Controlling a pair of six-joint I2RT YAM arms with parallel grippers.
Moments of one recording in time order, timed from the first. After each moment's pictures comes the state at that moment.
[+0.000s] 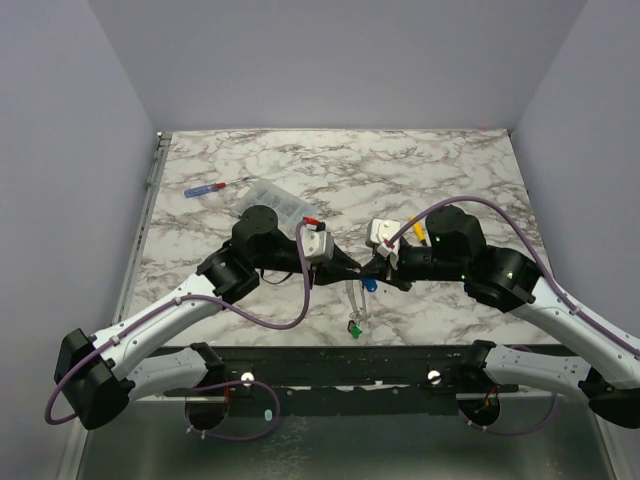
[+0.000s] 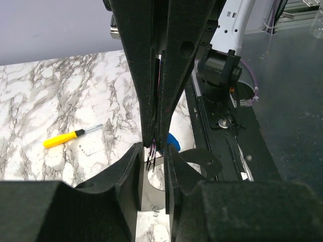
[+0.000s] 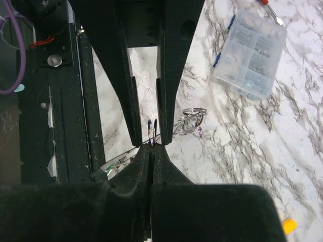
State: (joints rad) left arm -0.80 1.06 0.85 0.12 0.86 0.19; right arm 0.92 0.97 1.12 -0.62 -0.35 -0.37
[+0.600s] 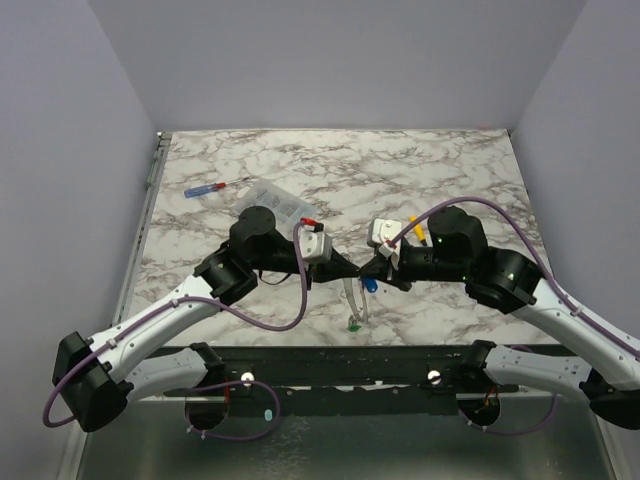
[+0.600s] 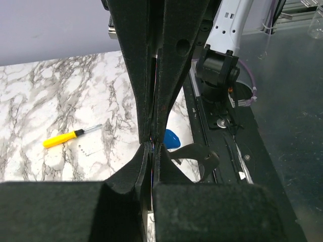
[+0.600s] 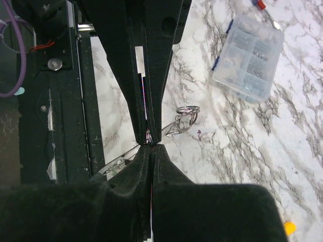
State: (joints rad) left arm -0.80 1.05 0.85 0.10 0.87 0.19; right arm 0.92 0.96 1.12 -0.61 -0.35 -0.37
